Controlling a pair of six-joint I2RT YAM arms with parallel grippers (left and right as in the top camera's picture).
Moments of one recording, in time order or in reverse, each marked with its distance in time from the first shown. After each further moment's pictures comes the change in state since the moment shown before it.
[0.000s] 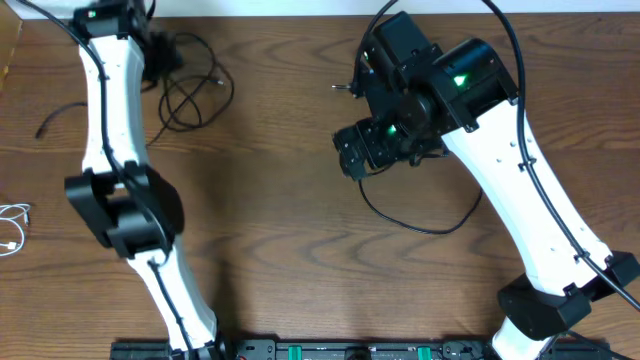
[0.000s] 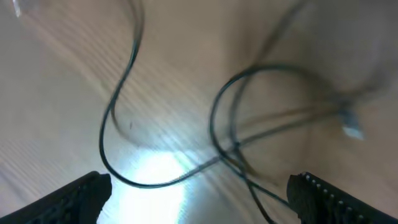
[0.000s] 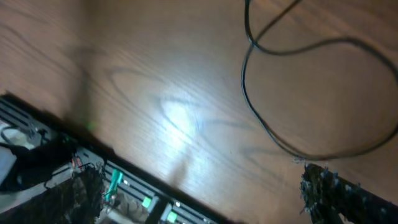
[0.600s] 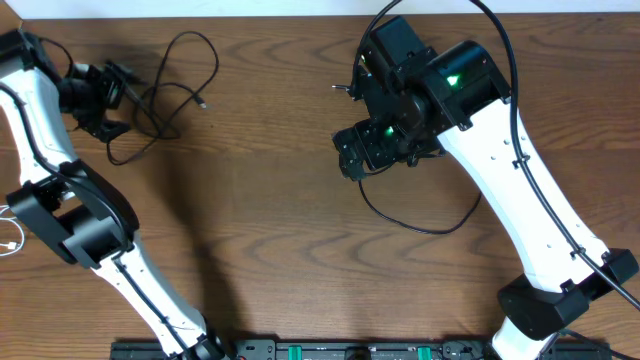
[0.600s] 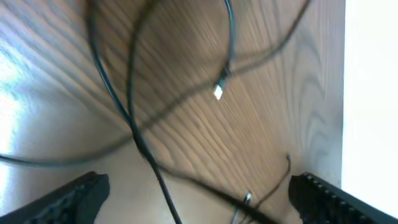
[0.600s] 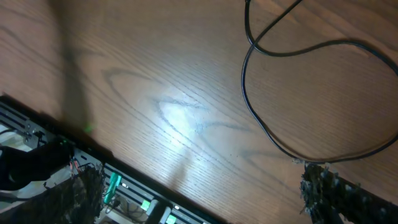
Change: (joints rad) left arm 0.300 0.053 -0.019 -0.074 0.813 -0.008; right arm 0.000 0.000 -0.029 0.035 0.000 0.000
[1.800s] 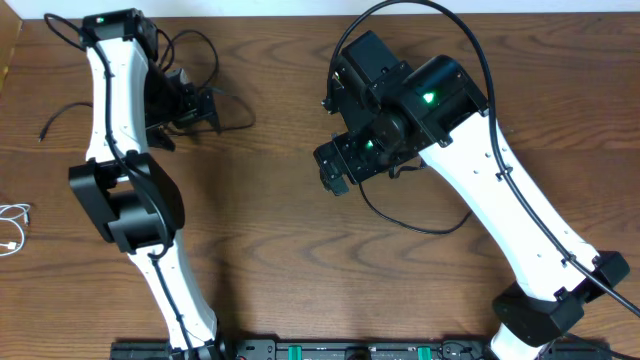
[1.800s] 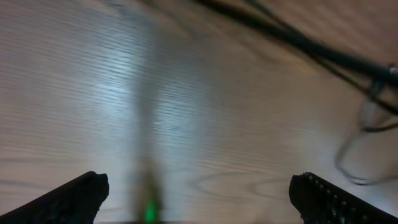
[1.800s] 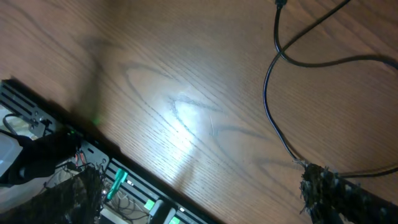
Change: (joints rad) left arm -0.324 -0.047 0.000 -0.372 -0.332 0.348; right arm 0.089 0.000 -0.003 0.033 0.000 0.000
